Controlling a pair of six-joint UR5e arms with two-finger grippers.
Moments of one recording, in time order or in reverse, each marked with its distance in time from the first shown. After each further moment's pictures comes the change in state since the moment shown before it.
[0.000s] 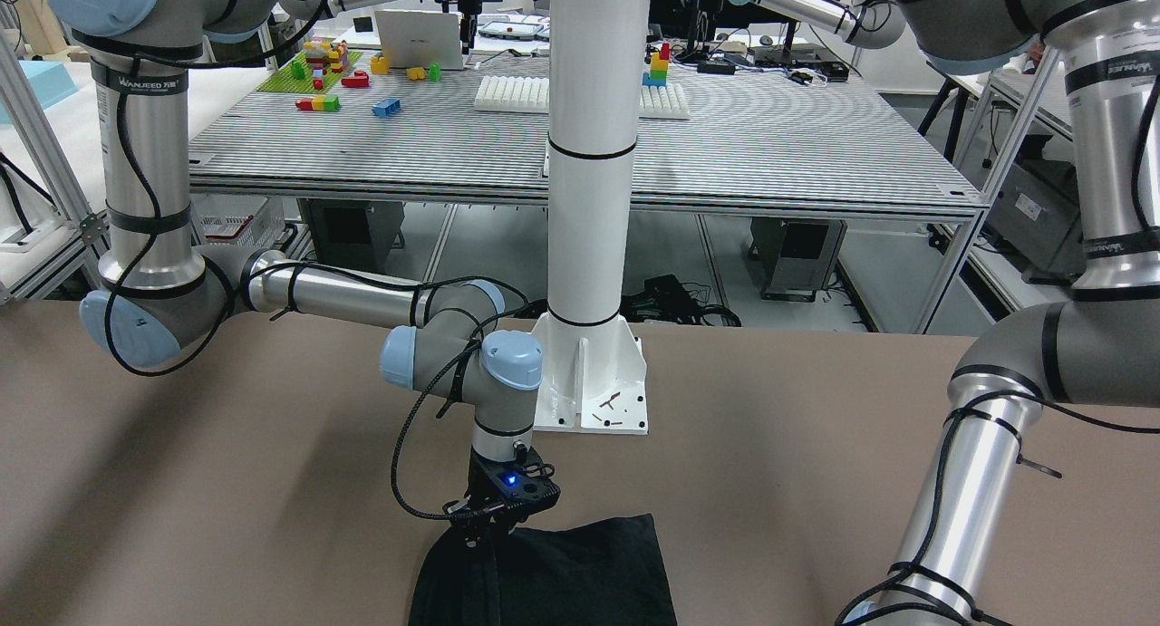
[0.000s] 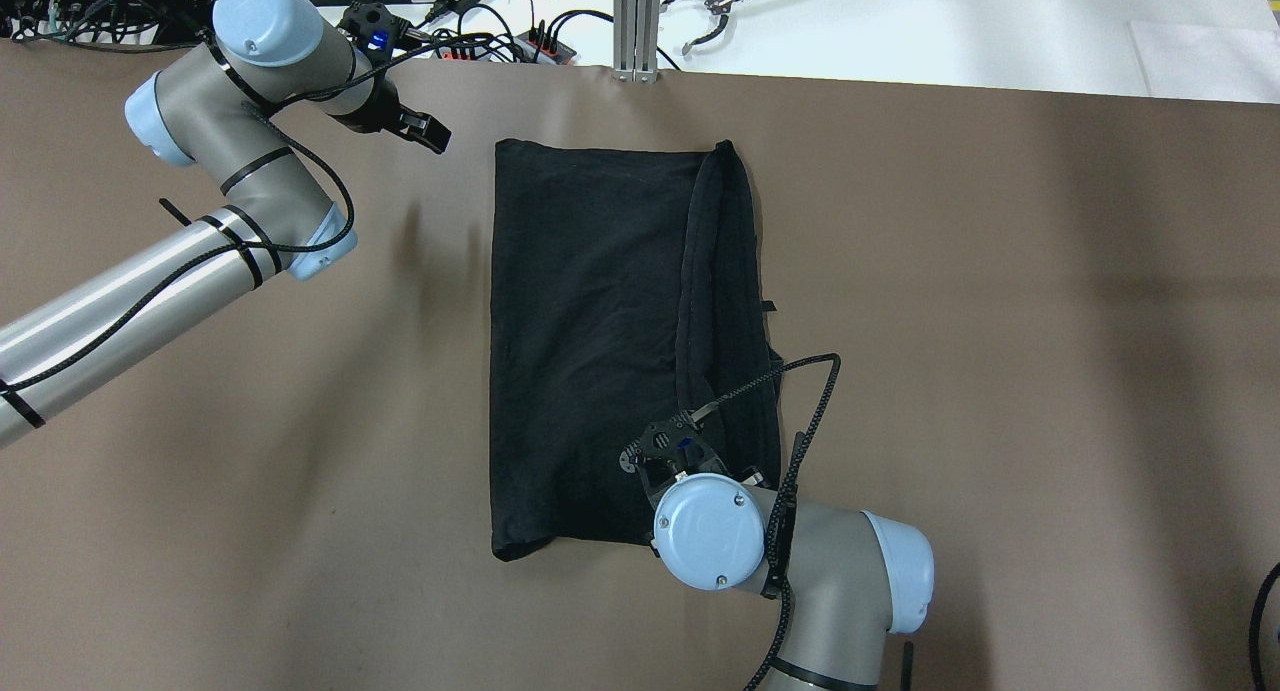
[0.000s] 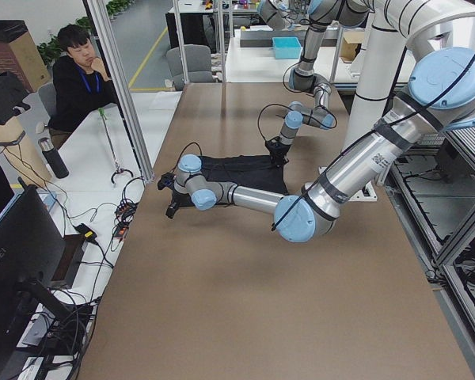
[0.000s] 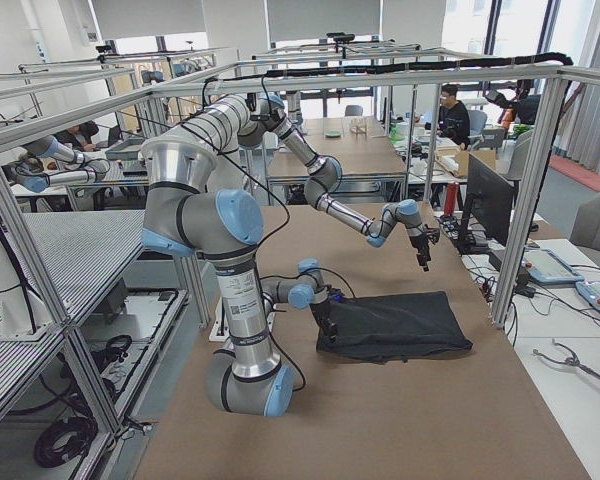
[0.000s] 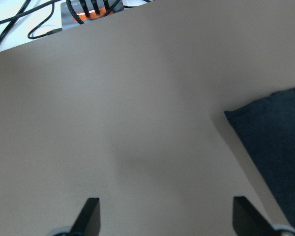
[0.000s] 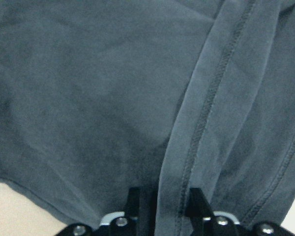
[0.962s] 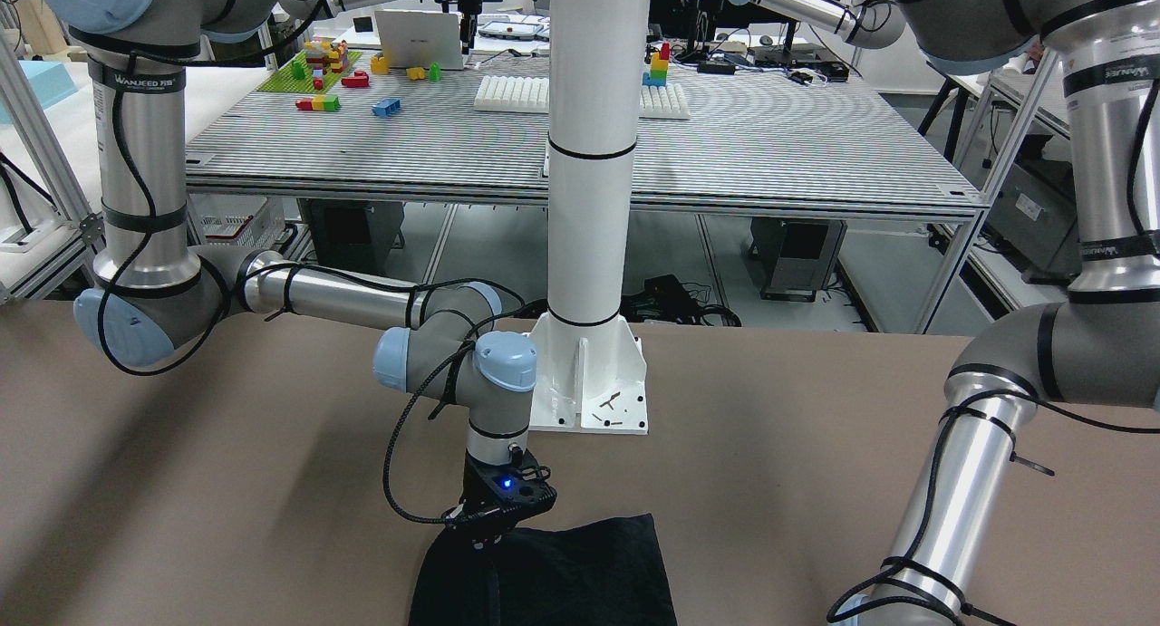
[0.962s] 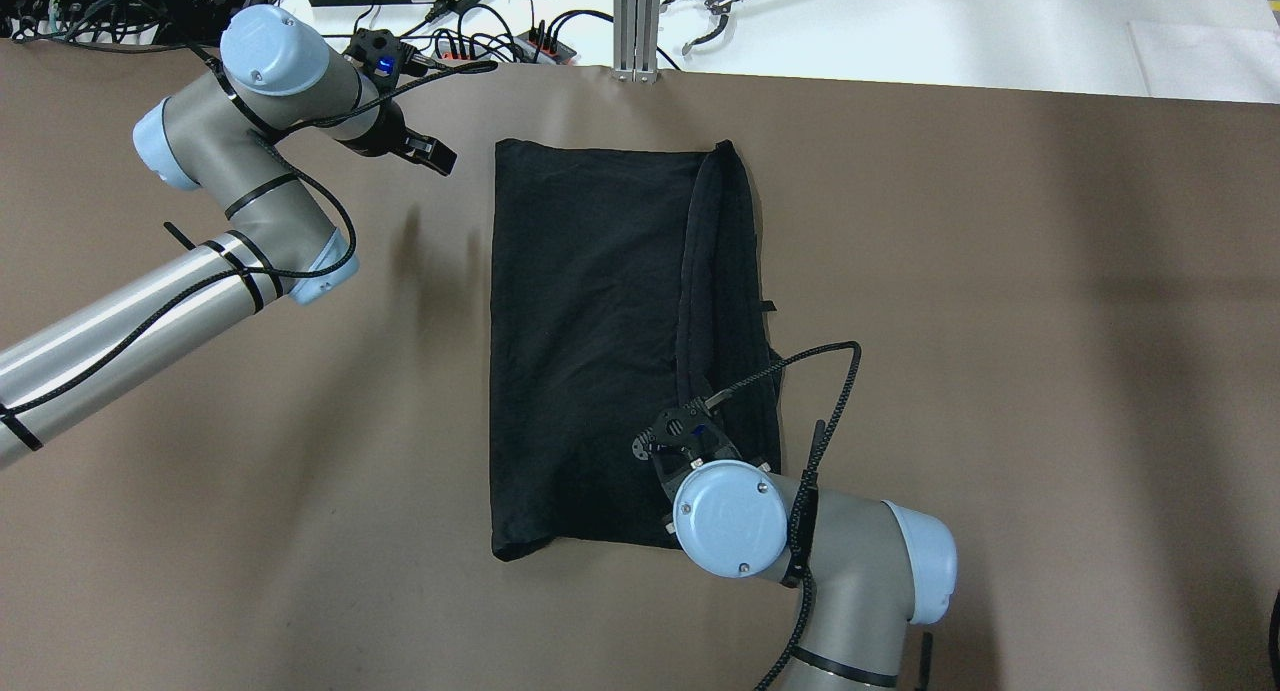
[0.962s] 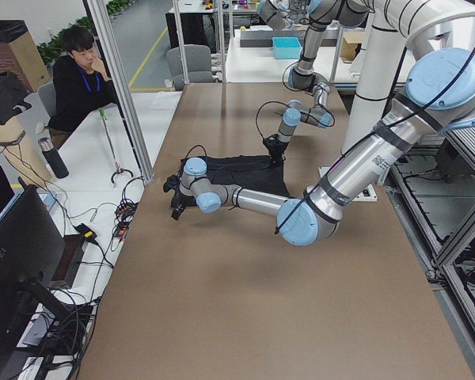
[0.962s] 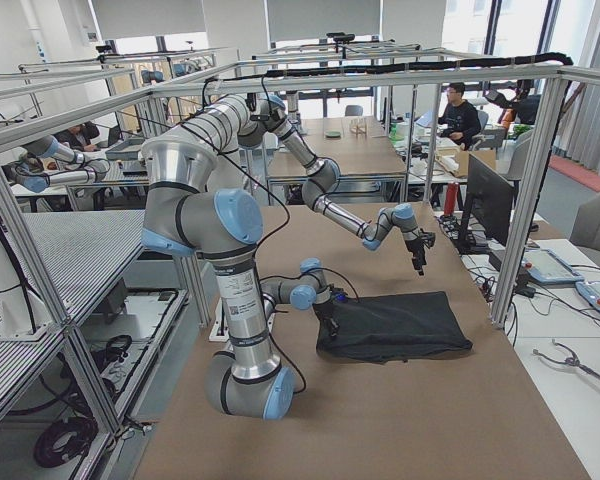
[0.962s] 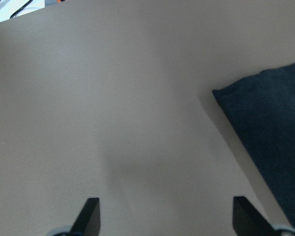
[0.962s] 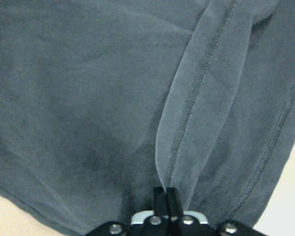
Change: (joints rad) left arm 0.028 0.029 -0.027 -0.015 0.006 -0.019; right arm 0.021 -0.019 0.023 0.012 0.005 -0.015
